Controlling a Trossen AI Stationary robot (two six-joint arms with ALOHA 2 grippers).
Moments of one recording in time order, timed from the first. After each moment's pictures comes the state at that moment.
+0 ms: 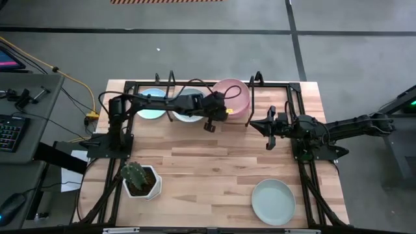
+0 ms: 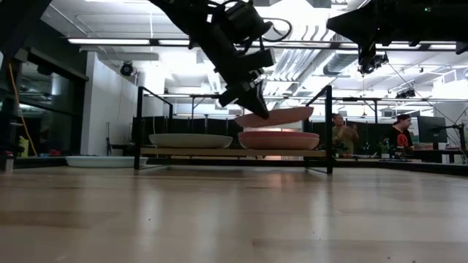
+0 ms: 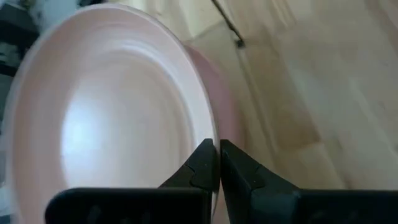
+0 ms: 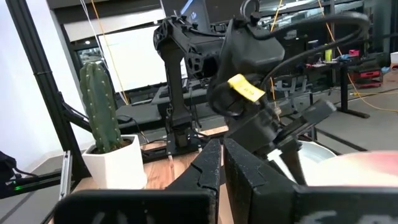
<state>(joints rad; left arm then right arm) 0.22 1.96 1.49 -0.34 -0.13 0.75 0.05 0.68 0.24 0.58 0.20 0.16</state>
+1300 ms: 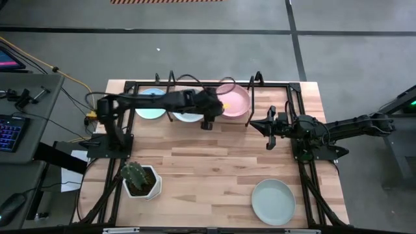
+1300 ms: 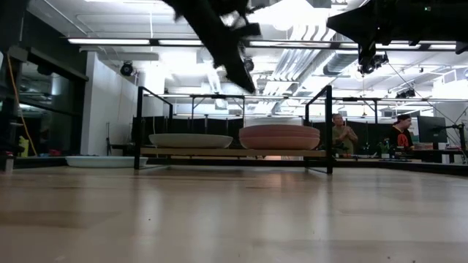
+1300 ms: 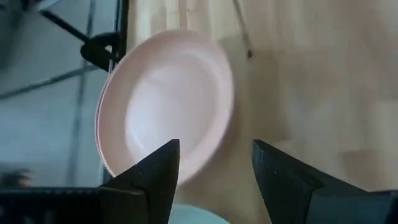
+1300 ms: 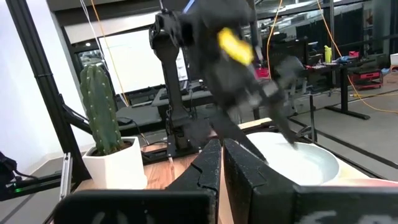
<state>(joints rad) 0.20 1.79 1.49 -0.50 -0.17 0.47 0.05 0.68 0.24 0.59 0.20 0.16</state>
